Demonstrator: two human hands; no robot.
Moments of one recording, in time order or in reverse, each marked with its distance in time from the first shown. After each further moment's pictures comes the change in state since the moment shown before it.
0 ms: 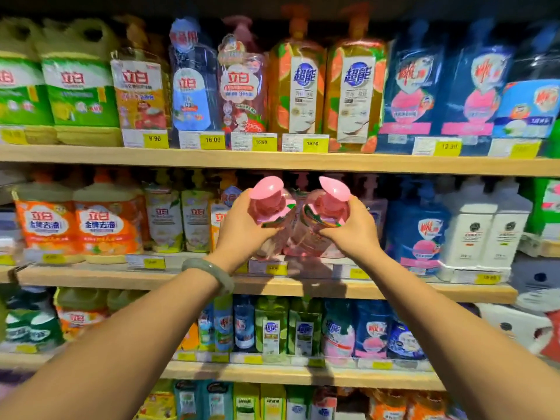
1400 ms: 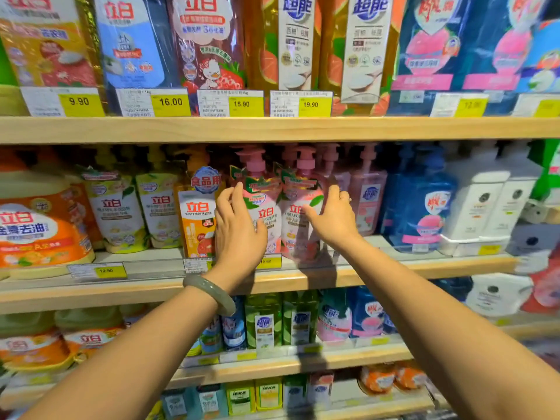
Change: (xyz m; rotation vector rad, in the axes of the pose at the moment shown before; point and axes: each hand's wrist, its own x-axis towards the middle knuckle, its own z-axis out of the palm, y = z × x) left_hand 0.025 -0.061 0.047 0.345 0.018 -0.028; right_hand 0.044 0.034 0.074 -0.330 -0.080 0.208
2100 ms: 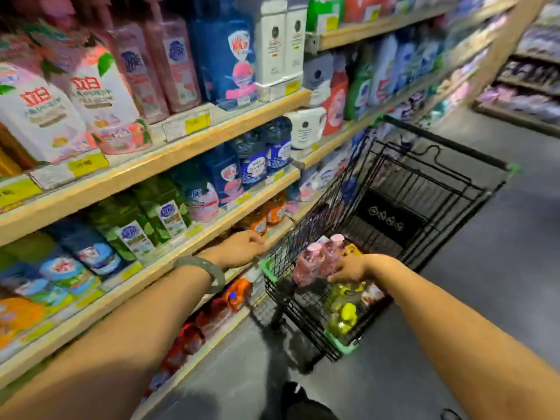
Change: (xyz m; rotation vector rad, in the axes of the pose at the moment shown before) left_hand -0.228 0.041 0.113 -0.200 -1.510 0.109; right_hand -0.368 0.218 -0.072 -0.307 -0.978 0.715
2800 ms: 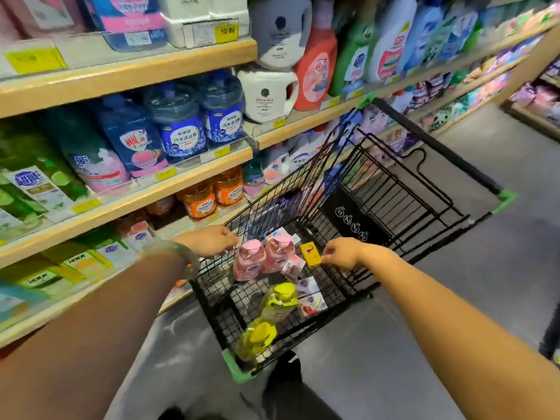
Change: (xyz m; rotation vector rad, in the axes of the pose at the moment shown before) left_hand 0.170 0.071 0.116 -0.086 -0.117 -0.240; right_hand 0.081 0.228 -0.079 -0.047 0.065 0.056
